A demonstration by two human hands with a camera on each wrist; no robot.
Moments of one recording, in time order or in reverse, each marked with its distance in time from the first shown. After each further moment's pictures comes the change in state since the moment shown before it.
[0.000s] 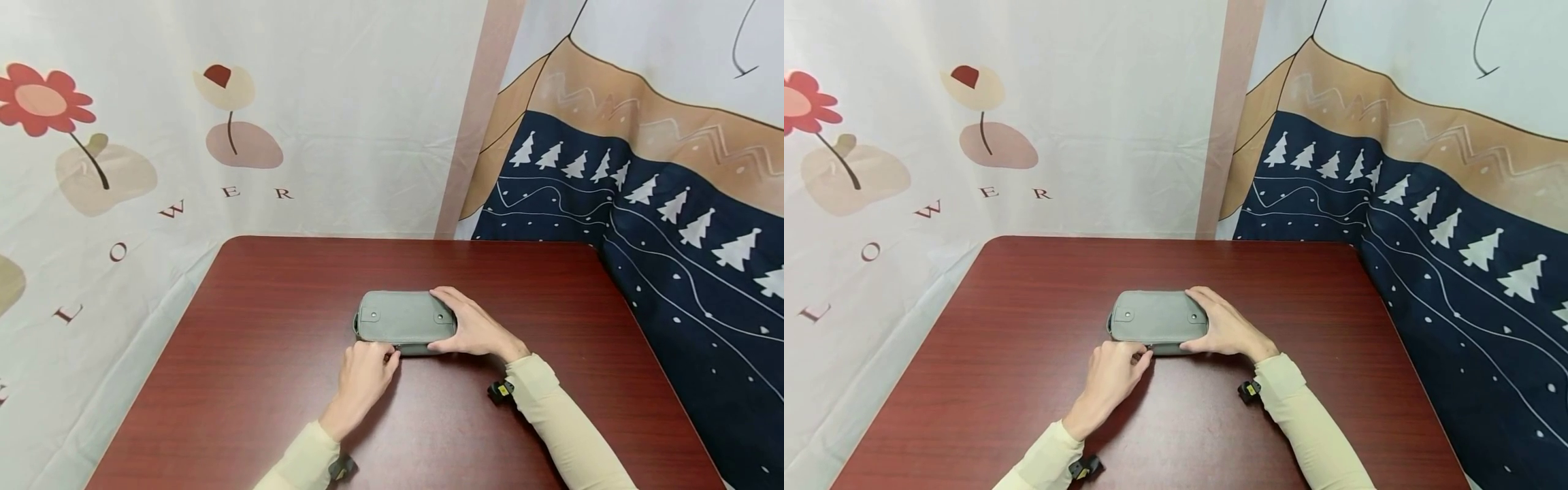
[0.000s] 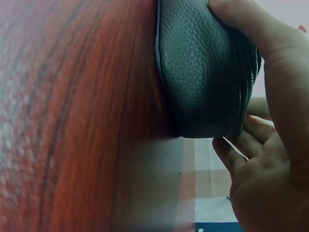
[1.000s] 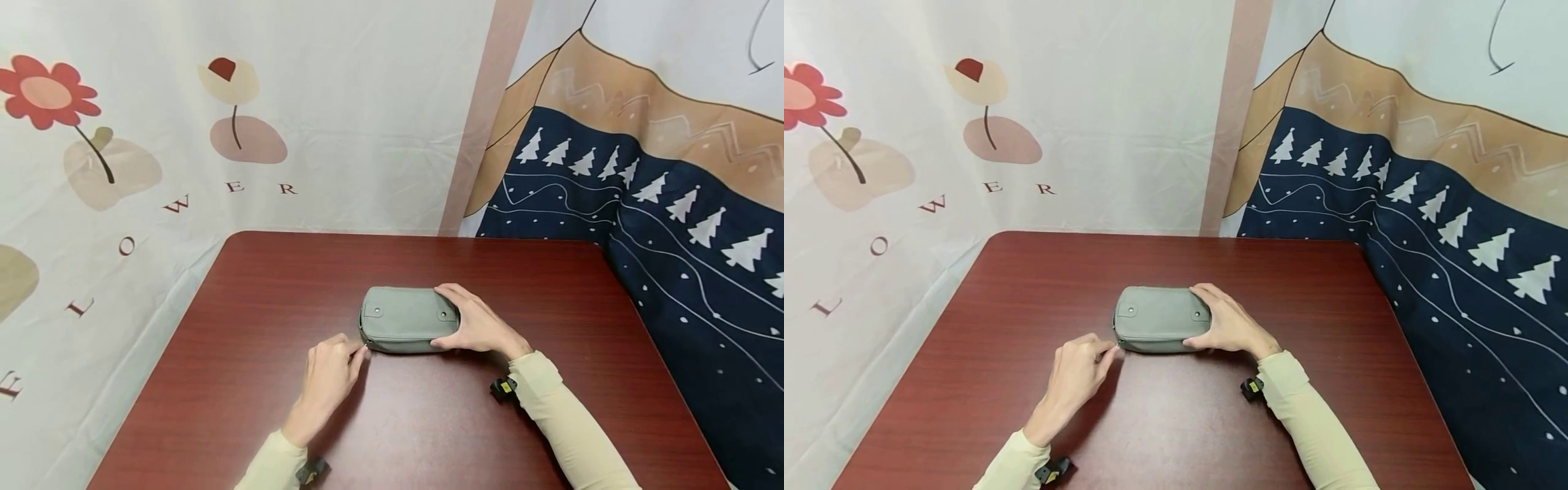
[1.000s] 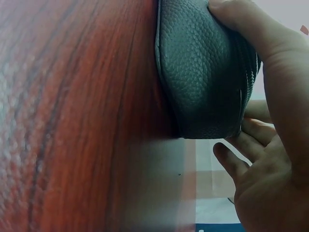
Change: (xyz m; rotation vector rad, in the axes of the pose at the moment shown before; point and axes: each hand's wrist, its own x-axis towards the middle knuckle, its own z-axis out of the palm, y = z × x) left_hand -0.009 -0.029 -0.055 0.047 0.045 0.026; right_hand 0.003 0.002 0.001 0.009 0.004 0.022
